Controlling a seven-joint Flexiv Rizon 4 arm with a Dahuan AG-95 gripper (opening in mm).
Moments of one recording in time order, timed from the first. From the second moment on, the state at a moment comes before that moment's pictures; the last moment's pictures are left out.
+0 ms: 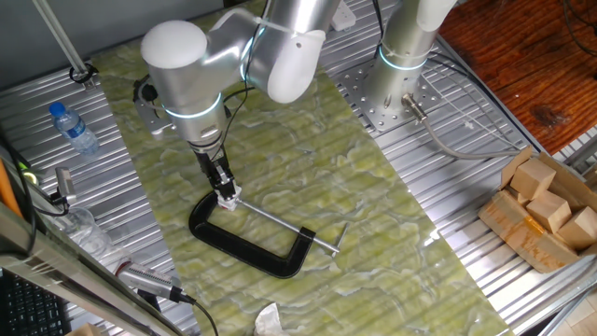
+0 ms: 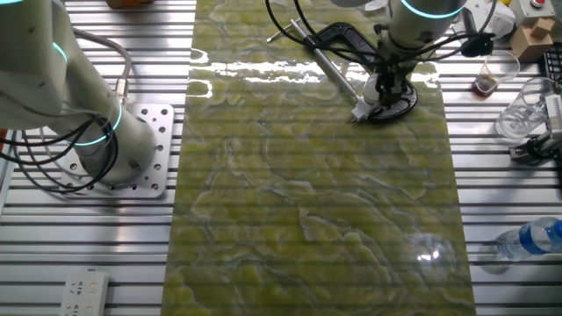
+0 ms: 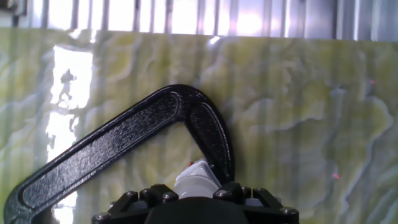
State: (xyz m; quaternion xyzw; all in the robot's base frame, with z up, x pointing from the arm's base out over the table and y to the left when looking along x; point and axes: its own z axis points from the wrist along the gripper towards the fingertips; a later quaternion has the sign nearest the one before) arm 0.566 0.101 0.083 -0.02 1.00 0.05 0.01
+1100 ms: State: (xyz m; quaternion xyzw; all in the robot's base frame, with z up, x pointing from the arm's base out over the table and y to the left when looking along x) arm 0.566 0.098 0.082 -0.02 1.00 0.04 0.02
